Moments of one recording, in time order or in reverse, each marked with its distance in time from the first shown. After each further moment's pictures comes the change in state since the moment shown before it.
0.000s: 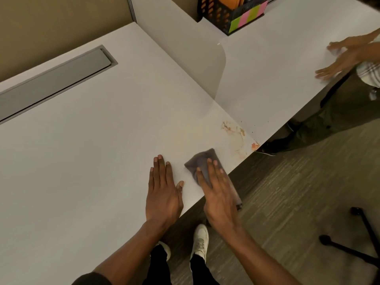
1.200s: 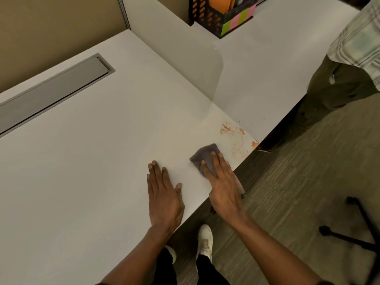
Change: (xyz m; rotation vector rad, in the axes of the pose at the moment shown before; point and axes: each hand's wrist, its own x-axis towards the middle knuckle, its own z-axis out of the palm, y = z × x) left_hand -0.005 -0.005 -0.020 -0.167 -0.012 -0.118; right_hand 0.026 0.001 0.001 0.032 0.004 0.077
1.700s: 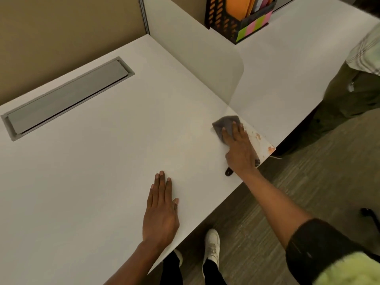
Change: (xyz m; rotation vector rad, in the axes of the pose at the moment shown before) left_hand -0.026 -0.069 -0.024 0.072 -0.035 0.122; right_hand 0.117 0.024 -0.011 -0.074 0.054 0.083
